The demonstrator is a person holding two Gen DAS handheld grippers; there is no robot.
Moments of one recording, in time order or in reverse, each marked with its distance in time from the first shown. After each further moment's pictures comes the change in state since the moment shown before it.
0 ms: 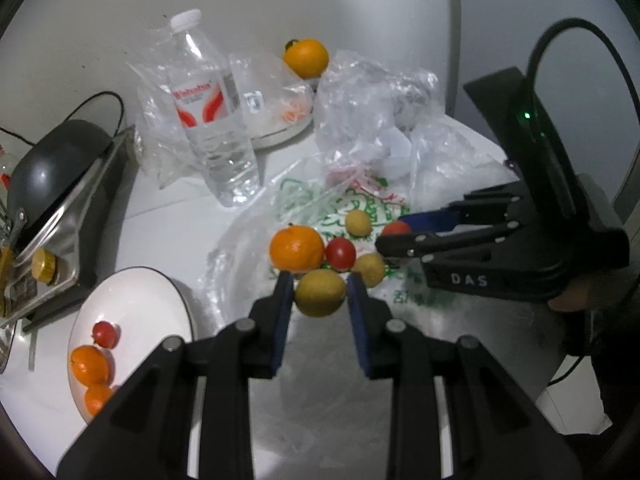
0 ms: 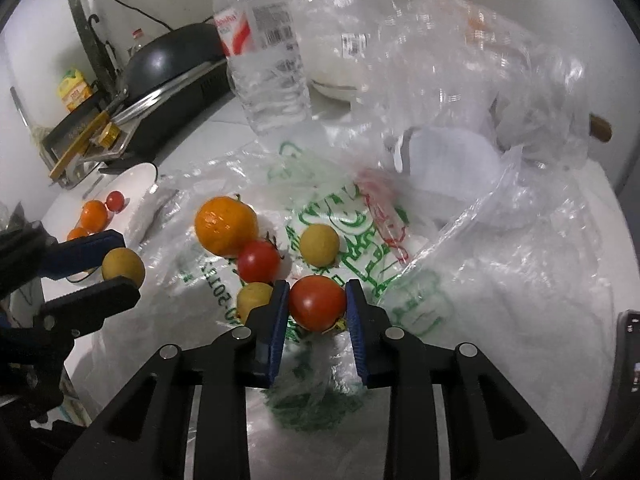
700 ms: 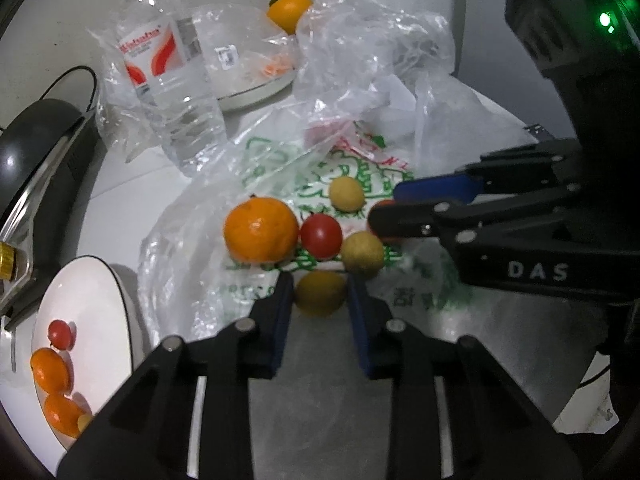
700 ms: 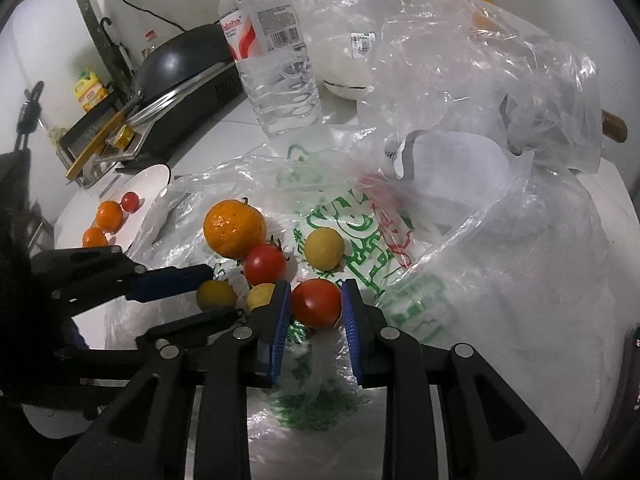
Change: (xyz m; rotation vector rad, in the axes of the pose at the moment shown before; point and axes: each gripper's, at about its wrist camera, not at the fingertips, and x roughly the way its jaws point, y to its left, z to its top) left arm 0.061 -0.013 -0.002 0.001 0.120 -0.023; right arm 0.003 -0.011 0.005 -0.006 0.018 0.080
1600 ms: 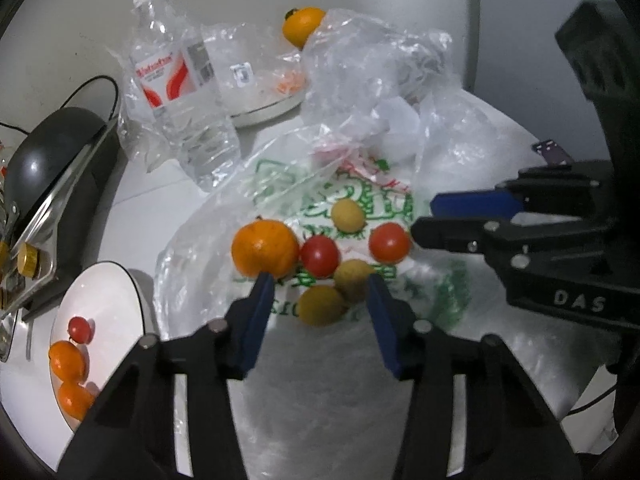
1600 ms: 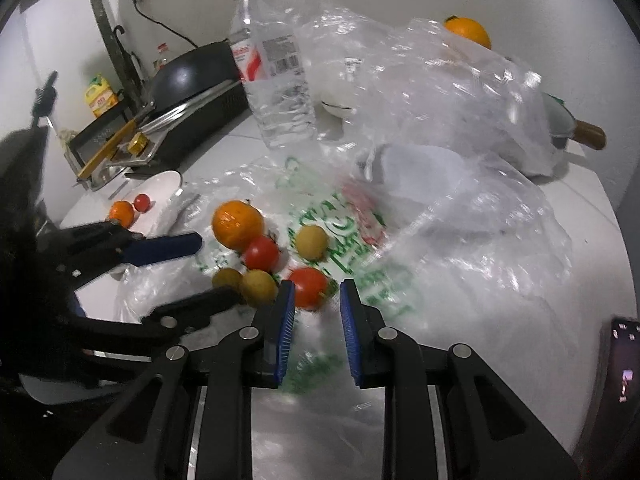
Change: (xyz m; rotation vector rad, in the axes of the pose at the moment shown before) left arm -0.010 -0.015 0.010 -0.025 -0.018 0.091; right arm -0.032 -0.007 -0.012 -0.032 -0.066 0.013
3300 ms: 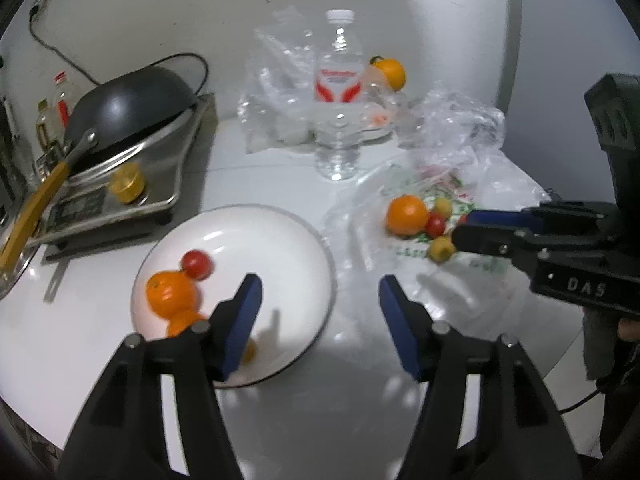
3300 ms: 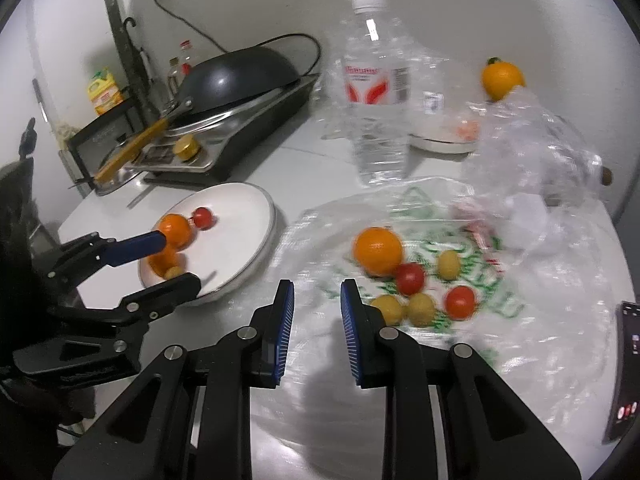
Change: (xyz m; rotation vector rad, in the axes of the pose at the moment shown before) left arm -0.083 0.126 -0.073 -0.175 -0.154 -0.029; right arm -0.006 0.129 0.013 -0.004 -0.048 -0.092
